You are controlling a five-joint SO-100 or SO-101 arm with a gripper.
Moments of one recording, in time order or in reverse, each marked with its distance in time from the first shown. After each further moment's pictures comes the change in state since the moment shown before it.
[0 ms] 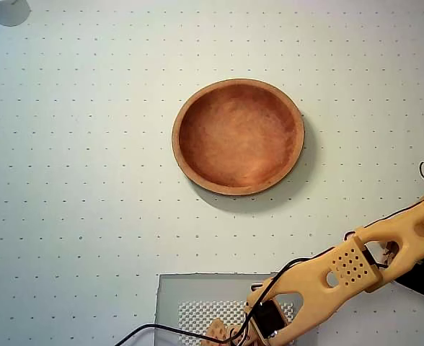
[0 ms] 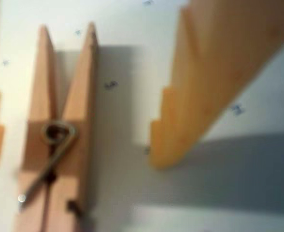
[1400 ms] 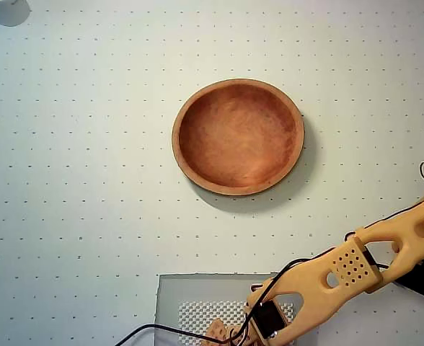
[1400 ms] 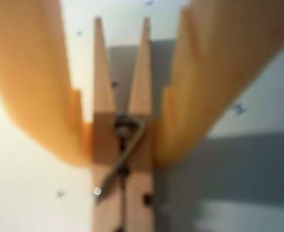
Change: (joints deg) arm 0.3 -0.5 -0.5 0.4 0.0
